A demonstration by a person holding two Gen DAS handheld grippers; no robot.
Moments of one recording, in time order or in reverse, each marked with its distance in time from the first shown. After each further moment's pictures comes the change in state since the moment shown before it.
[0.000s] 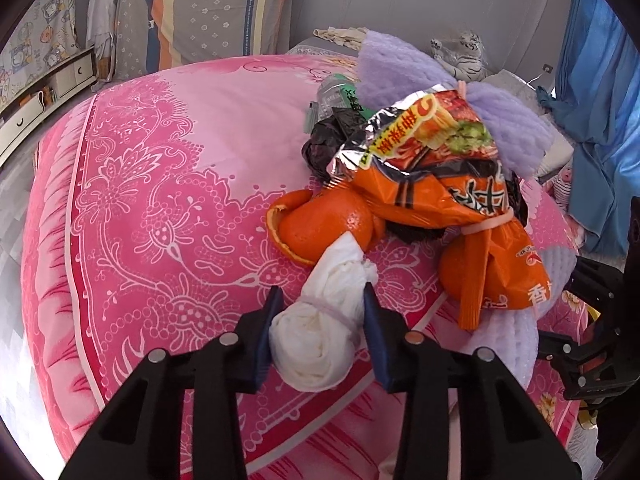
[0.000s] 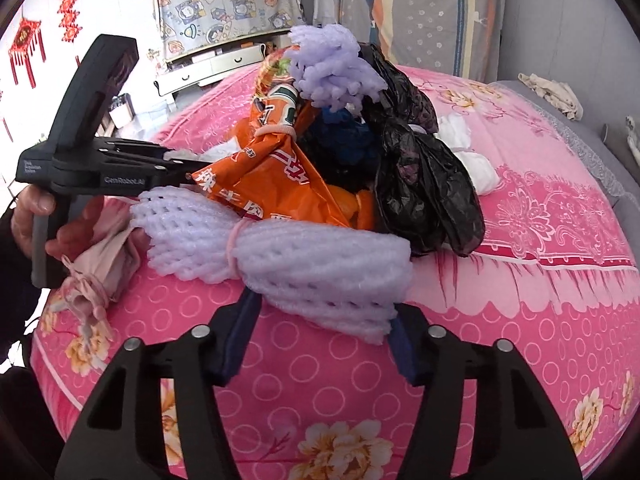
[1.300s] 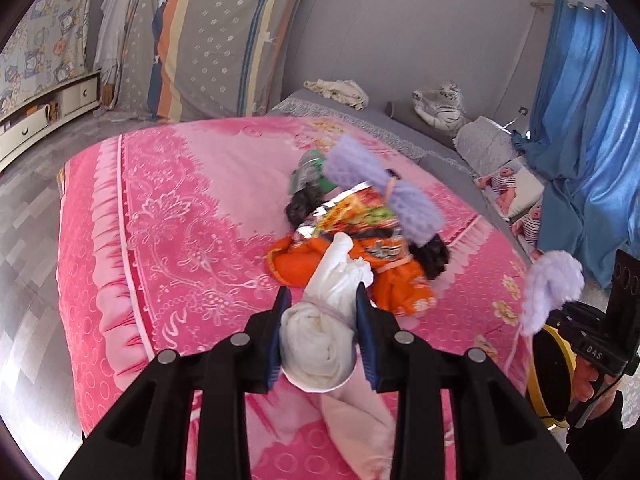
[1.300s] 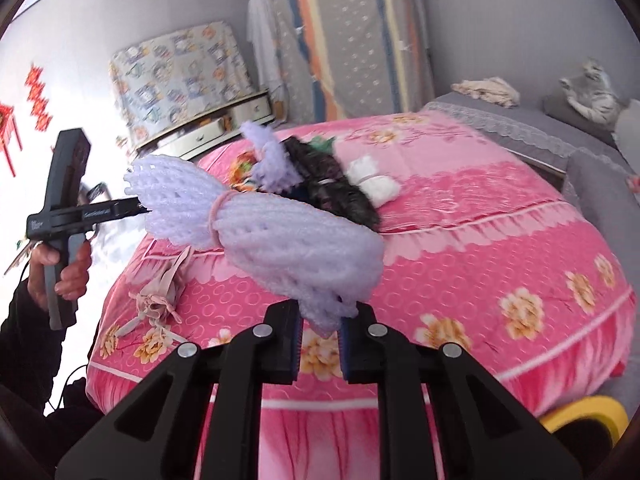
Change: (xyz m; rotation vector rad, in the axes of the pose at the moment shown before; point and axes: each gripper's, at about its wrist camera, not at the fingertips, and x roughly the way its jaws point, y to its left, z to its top) left arm -0.107 -0.008 -0.024 -0.013 -0.194 -0.068; right arm -0.126 -0.012 -0.050 0.245 -0.231 -0.087
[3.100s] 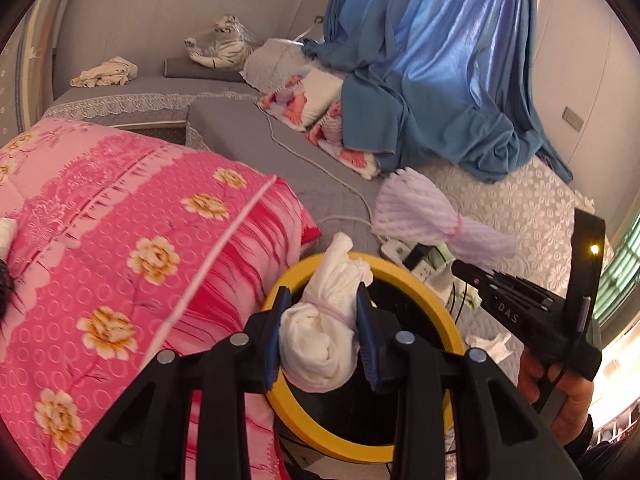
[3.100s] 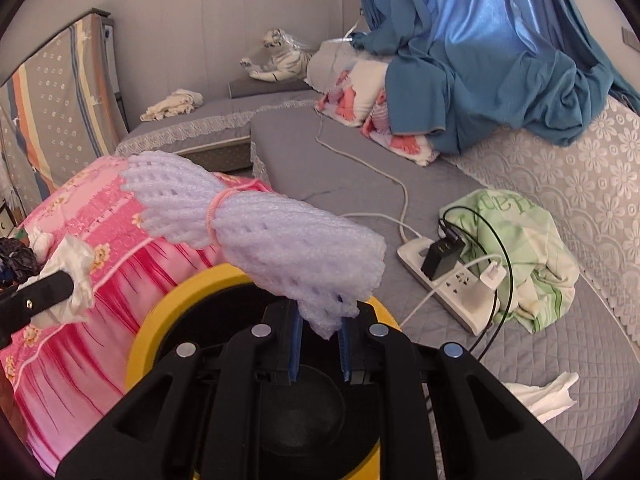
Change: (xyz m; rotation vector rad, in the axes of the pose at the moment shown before) left arm 0.101 -0.354 -0.078 0.422 0.207 -0.571; right arm -0.203 -0.149 -0.144 0.567 -0.080 -0.935
